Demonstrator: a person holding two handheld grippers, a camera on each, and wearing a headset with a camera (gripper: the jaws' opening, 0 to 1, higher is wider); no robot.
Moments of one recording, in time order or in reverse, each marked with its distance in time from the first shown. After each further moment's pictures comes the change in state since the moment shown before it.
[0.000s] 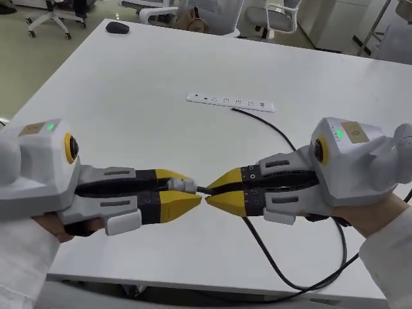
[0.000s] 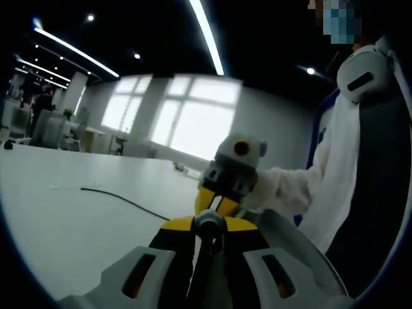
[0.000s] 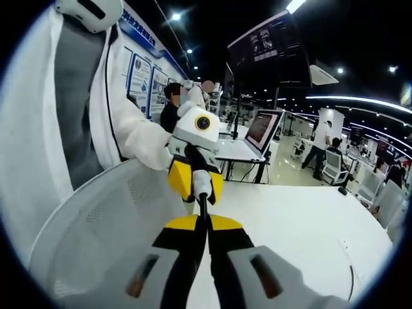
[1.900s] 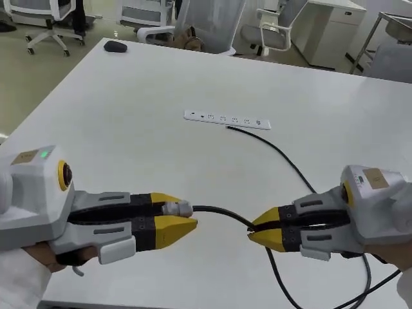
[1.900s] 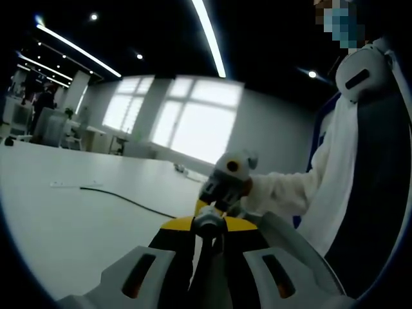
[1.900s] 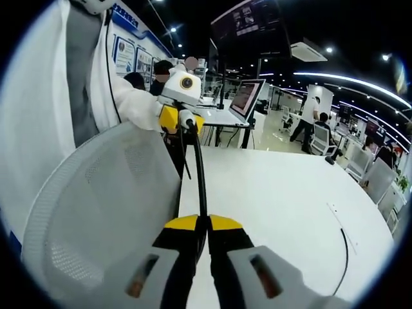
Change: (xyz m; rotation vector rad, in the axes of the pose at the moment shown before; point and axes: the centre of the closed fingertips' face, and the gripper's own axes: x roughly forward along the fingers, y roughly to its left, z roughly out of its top) left arm 0.000 0.002 0.003 -0.019 -0.016 0.004; right arm -0.055 -0.016 -0.072 0.066 0.178 -0.087
